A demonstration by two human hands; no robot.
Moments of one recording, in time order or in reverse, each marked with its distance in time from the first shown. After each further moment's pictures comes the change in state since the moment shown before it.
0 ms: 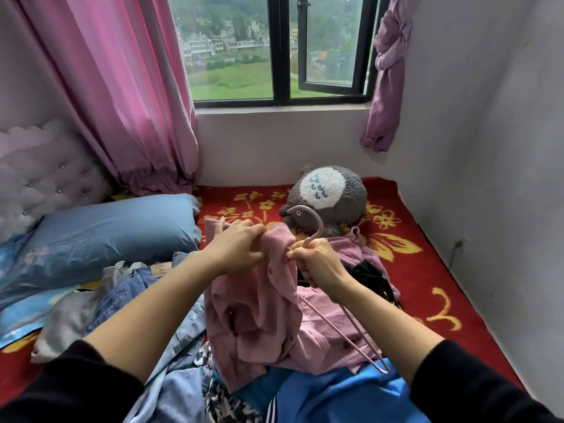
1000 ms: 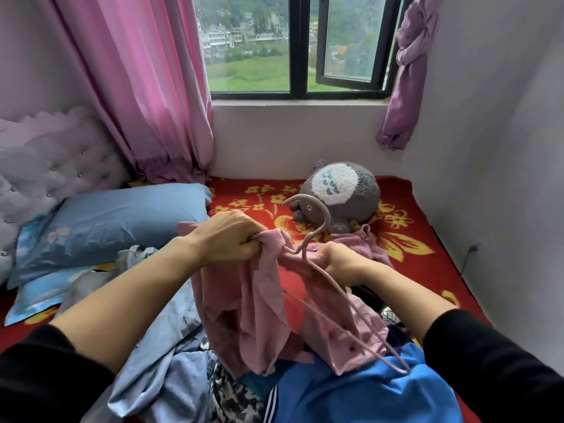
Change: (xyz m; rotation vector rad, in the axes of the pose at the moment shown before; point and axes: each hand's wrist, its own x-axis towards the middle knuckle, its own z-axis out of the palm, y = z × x) left_hand -0.040 -0.012 -0.029 -0.049 0.168 0.335; right_hand 0.029 0.029 -0.049 -0.914 -0.360 -0.057
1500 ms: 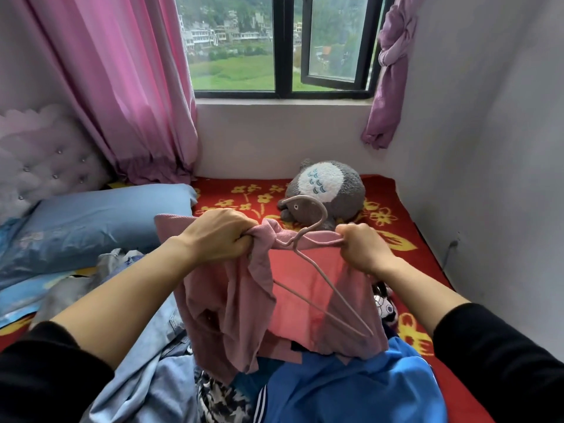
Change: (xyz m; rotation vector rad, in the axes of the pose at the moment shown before) left_hand 0.012 -0.003 0.013 0.059 0.070 0.025; right_hand -0.028 0.022 -0.034 -0.409 0.426 0.190
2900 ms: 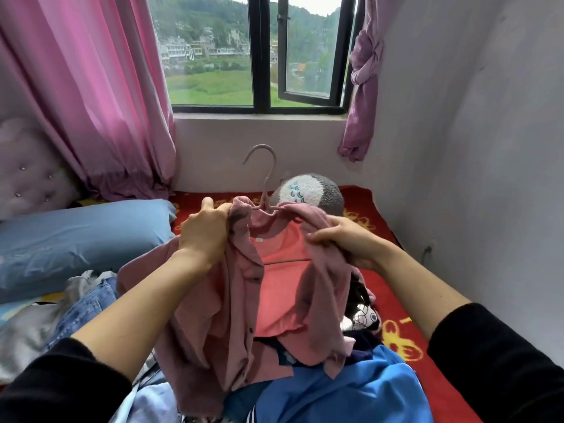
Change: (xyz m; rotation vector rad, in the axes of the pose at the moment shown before) left_hand 0.029 0.000 0.012 0.095 0.196 -0.544; right_hand -0.001 -0.031 -0.055 1.289 -0.304 0.180
